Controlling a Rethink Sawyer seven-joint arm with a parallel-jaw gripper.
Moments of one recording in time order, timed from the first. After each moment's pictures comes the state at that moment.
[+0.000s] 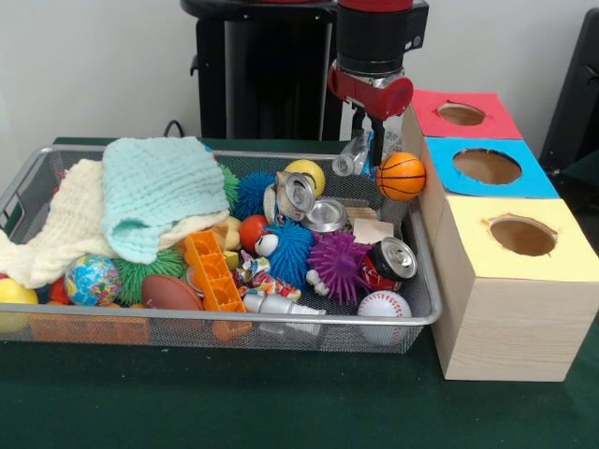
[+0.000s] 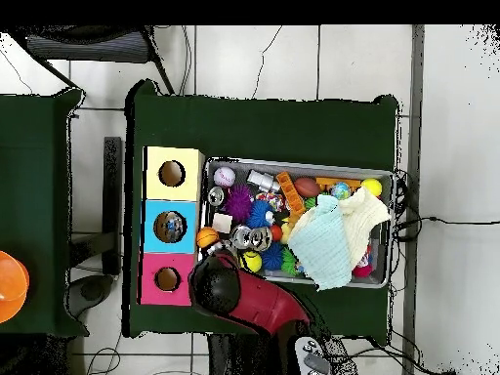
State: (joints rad) arm -0.15 -0.72 -0.01 2.12 0.26 0.12 2.32
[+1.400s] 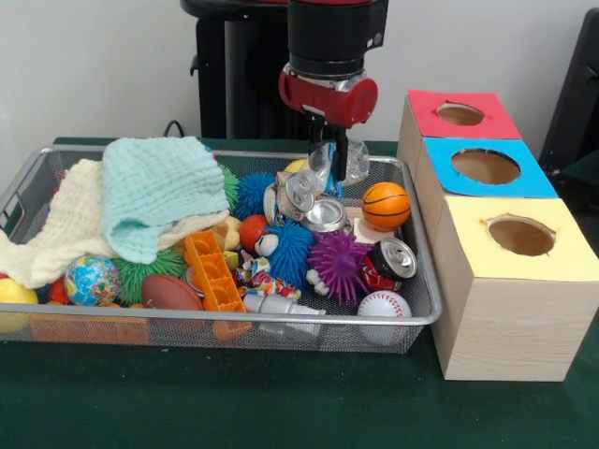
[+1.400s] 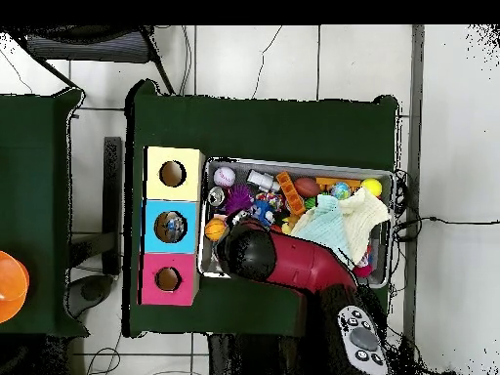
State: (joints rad) arm -0.29 -0.74 0.04 1.89 0.00 0.32 2.32
